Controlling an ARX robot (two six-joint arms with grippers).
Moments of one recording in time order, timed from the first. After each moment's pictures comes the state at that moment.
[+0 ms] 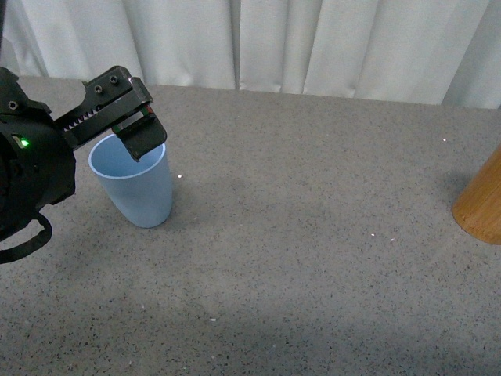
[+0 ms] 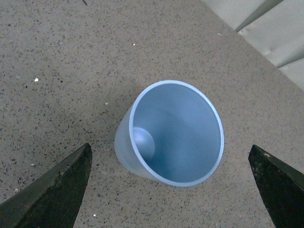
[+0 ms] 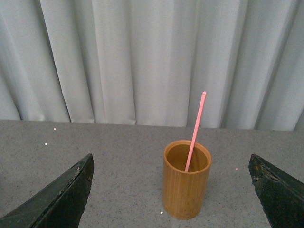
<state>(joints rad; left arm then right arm) -0.40 1.68 0.57 0.49 -0.40 -0.77 0.00 0.00 0.01 0.00 0.00 0.00</state>
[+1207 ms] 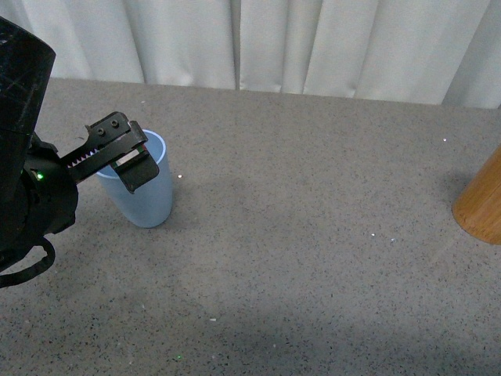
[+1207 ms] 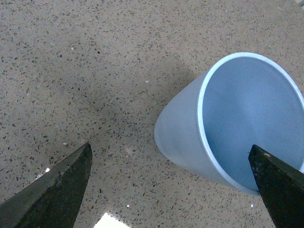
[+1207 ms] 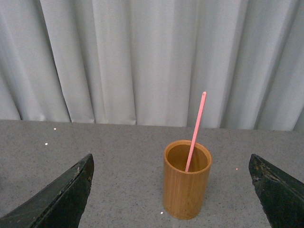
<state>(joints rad) -0.37 1.77 0.59 0.43 -0.40 -0.82 0.00 0.00 0.01 0.00 0.00 0.00</state>
